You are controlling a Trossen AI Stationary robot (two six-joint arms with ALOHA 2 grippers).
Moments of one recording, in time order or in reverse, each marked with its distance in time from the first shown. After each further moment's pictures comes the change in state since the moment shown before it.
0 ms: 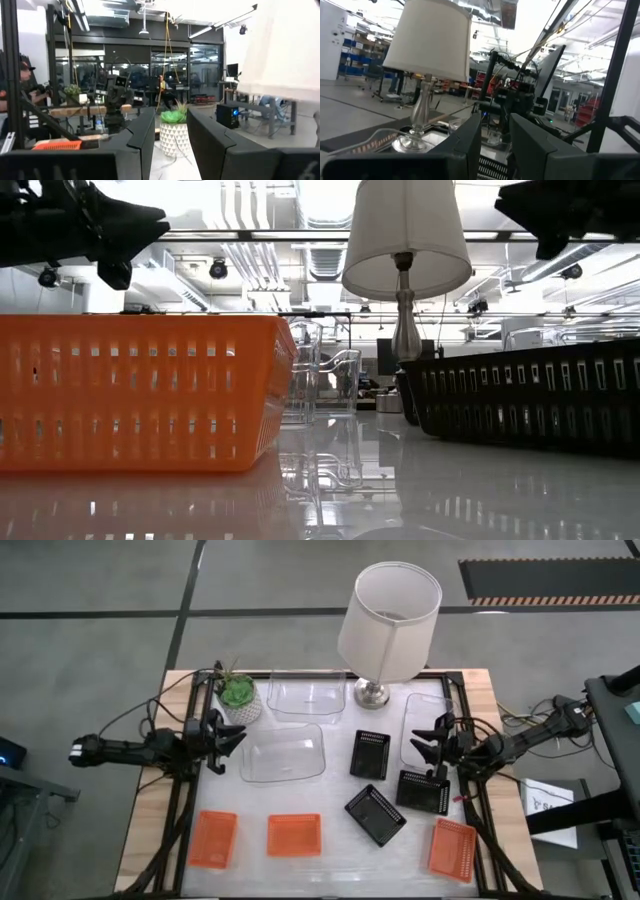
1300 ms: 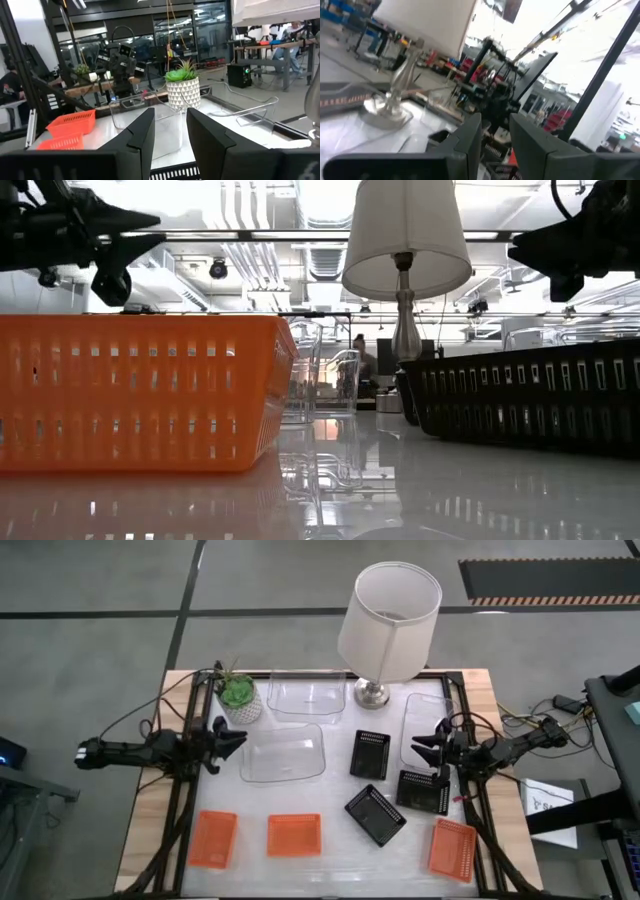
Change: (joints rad) left arm 0.000 -0.108 0.000 -0.161 0.043 -0.286; right arm 0.000 -0.469 -0.069 -0.604 0.000 0.292
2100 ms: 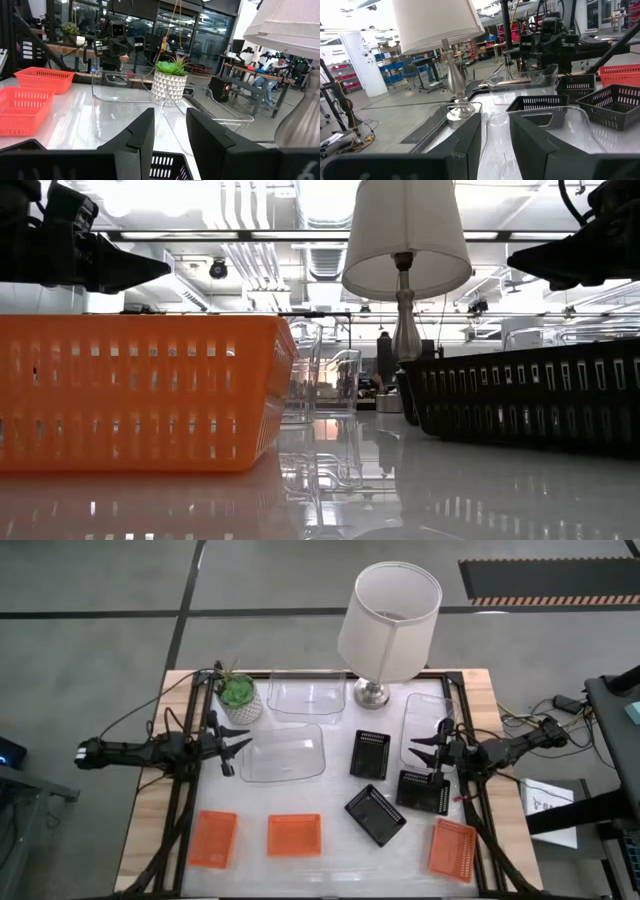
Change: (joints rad) left arm 0.000 0.000 0.000 -0.194 -0.124 0.679; right arm 0.000 0.000 0.000 -0.084 0.001 -0.304
